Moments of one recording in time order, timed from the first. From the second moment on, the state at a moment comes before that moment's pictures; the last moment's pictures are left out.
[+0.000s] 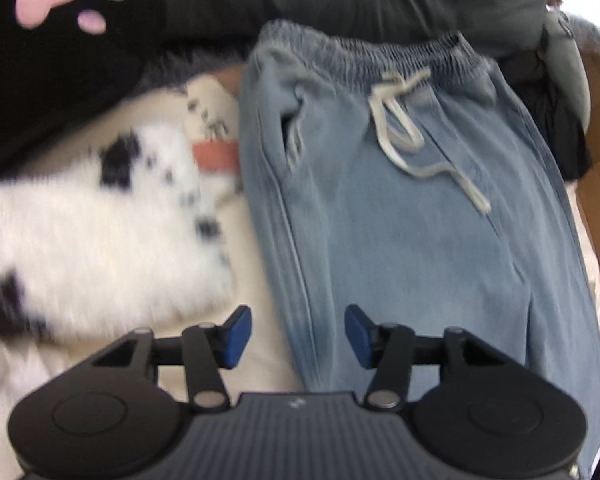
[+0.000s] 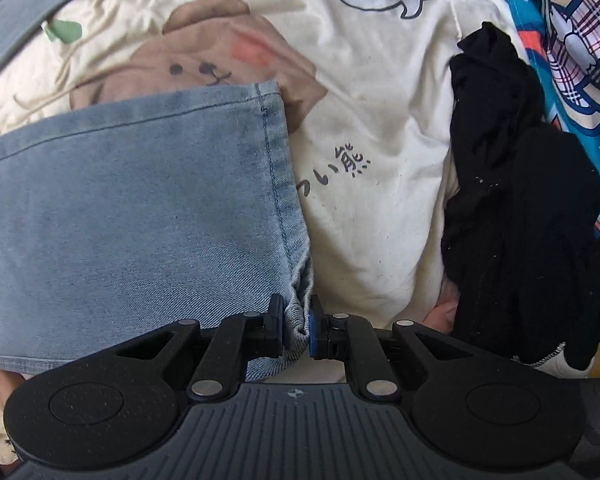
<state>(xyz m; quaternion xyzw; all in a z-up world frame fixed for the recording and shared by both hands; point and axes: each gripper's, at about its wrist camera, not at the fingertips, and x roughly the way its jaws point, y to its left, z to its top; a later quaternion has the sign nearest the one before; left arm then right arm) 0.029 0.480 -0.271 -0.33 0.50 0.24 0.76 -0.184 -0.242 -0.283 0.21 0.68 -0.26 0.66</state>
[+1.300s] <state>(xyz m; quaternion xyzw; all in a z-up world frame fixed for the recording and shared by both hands) 0.104 0.456 -0.223 -0.22 0.48 0.24 0.82 -0.155 -0.267 -0.303 0.26 0.54 -0.26 0.76</state>
